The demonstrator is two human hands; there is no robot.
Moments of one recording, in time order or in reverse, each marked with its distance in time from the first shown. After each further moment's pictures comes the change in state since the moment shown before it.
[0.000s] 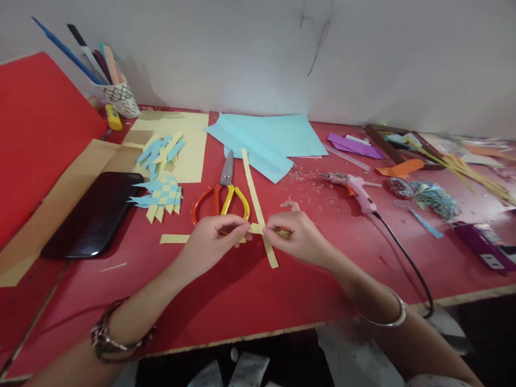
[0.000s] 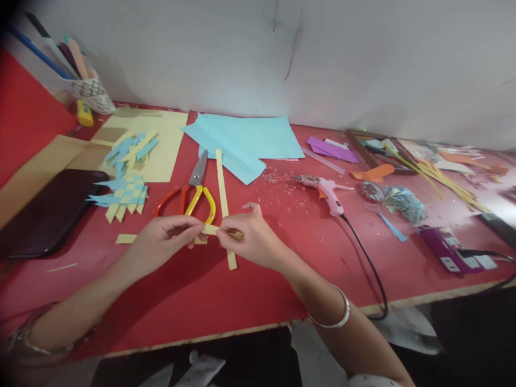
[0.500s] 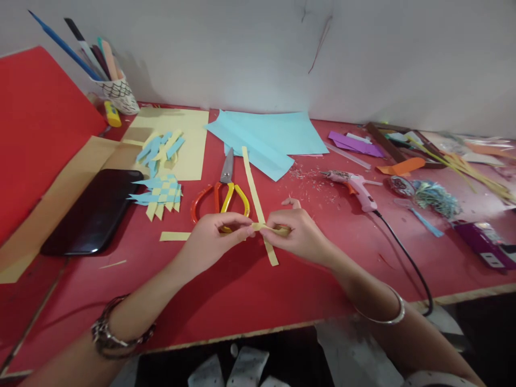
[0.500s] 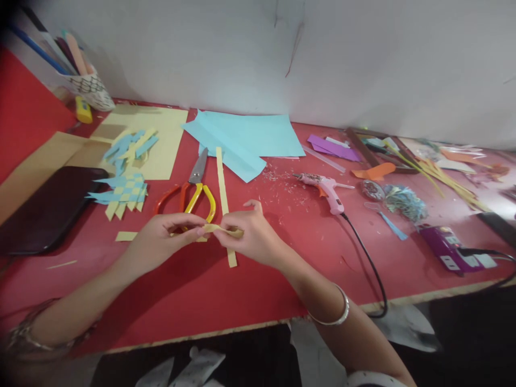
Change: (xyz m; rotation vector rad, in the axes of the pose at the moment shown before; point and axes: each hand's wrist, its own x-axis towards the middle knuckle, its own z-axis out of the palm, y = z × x) left_hand 0.000 -0.004 0.002 -0.035 0.032 0.015; right_hand 0.000 -0.001 0.000 0.016 0.045 0.002
